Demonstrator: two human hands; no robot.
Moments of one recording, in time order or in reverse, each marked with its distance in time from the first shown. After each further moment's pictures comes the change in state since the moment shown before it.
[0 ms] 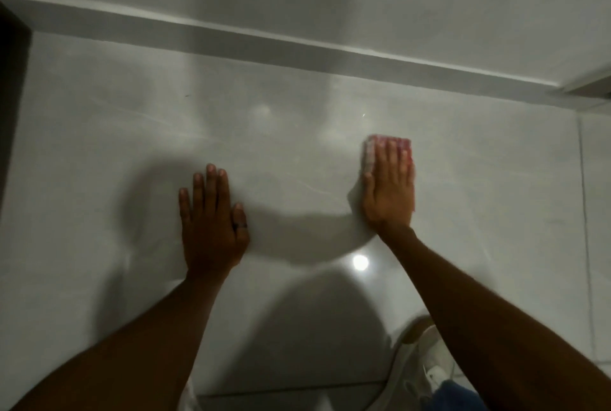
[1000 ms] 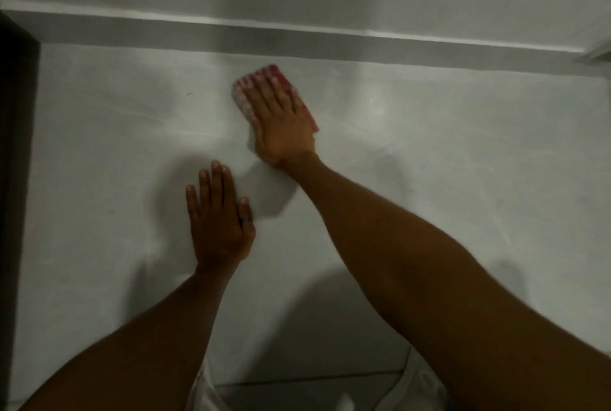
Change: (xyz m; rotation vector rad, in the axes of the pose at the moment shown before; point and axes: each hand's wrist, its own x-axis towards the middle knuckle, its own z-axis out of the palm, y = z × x) left_hand -0.001 -0.002 0.004 0.057 -0.051 0.000; right_hand 0.077 -0.188 0.012 0.106 -0.030 -0.461
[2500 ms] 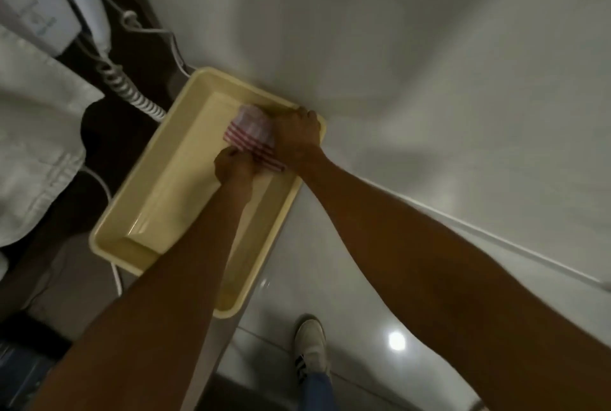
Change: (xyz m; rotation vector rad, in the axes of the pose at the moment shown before) left_hand 0.183 -0.249 -0.523 -1.272 0.203 -1.154; right_hand 0.164 -0.501 -0.360 -0.156 -0.302 -0.185
